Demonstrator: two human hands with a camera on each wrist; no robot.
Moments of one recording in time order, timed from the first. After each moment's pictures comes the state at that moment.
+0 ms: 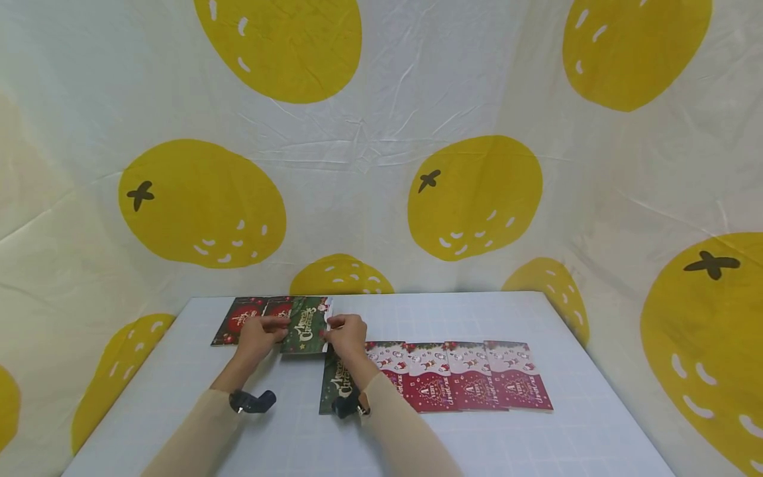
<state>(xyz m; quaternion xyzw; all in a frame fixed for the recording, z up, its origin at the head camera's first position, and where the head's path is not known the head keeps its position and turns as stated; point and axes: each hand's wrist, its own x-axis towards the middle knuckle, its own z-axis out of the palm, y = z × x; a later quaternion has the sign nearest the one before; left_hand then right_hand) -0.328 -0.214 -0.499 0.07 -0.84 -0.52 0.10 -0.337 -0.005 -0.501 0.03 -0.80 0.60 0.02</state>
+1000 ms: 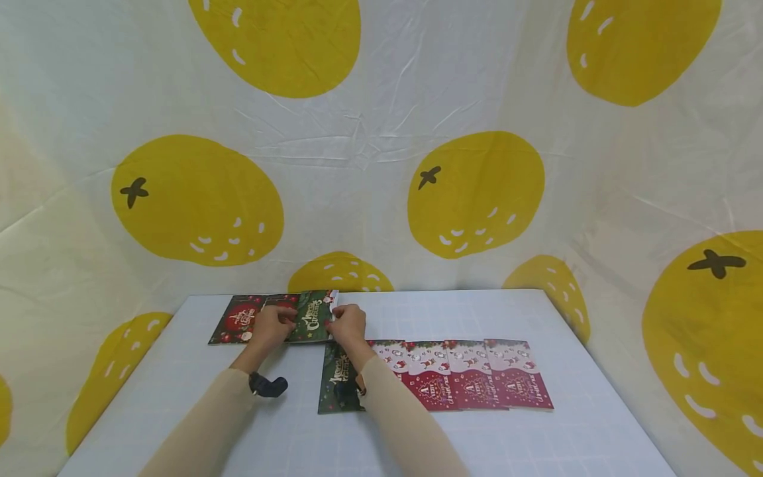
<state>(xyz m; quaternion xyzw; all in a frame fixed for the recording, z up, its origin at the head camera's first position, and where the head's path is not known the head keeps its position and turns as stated) -0.362 -0.202 -0.505 0.03 -0.90 -0.42 0.10 -0.367 -0.009 -0.502 0.00 -0.84 0.54 0.02</state>
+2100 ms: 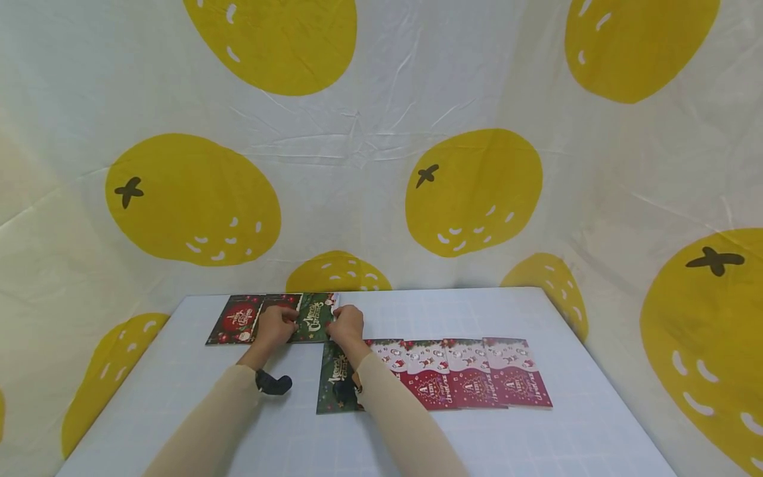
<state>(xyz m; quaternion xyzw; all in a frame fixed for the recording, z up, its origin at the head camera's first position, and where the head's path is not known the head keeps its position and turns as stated) -0.370 -0.194 -0.514 0.03 -0.91 -0.40 0.11 -0.374 -0.009 -0.509 0.00 -0.88 0.48 0.01</state>
